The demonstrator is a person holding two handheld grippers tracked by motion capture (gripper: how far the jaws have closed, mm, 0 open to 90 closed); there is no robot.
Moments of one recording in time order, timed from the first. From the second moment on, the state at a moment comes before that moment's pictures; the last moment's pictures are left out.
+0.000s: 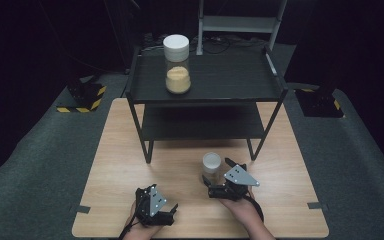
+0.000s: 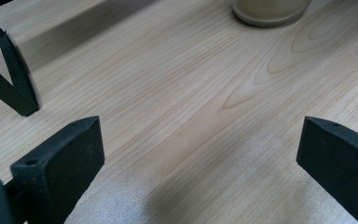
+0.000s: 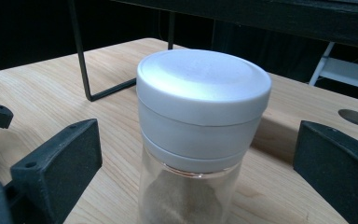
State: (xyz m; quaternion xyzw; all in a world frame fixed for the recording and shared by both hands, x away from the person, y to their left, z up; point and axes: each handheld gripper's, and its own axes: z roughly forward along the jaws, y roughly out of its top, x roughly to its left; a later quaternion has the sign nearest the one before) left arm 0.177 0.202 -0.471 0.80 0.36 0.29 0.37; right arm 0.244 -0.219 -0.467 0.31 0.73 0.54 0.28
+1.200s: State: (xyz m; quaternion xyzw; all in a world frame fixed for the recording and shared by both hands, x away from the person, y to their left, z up) left arm 0.178 0.204 -0.471 0.80 0.36 0.29 0.38; right arm 0.246 -0.247 -0.468 0.30 0.70 0.59 0.26
